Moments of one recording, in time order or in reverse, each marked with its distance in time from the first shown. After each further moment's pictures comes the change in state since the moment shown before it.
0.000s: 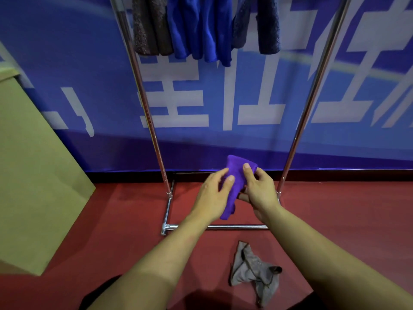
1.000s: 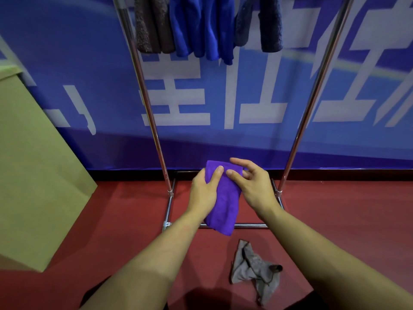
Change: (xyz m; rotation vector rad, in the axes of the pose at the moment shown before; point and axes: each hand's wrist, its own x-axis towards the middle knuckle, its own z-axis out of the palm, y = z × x) left_hand -0.007 0.015 -0.017 -0.353 0.146 -0.144; right_hand -0.012 -0.009 0.003 -0.219 -0.218 -0.230
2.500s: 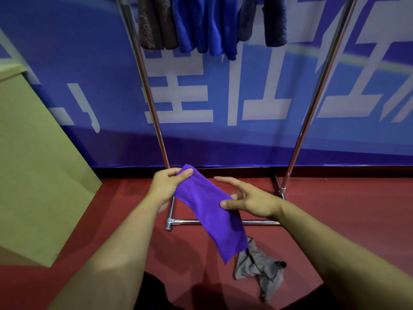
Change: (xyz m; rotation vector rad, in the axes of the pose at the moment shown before) left_hand 0.029 -0.012 -0.099 -0.074 -0.017 -0.244; right_hand -0.003 0.015 -0.010 -0.148 -0.689 0.283
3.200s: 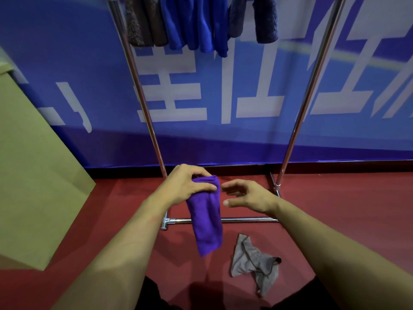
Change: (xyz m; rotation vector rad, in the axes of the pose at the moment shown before) left_hand -0.009 0.022 0.036 0.708 -0.339 0.436; right_hand 0.011 0.042 -0.029 -0.153 0.269 0.037
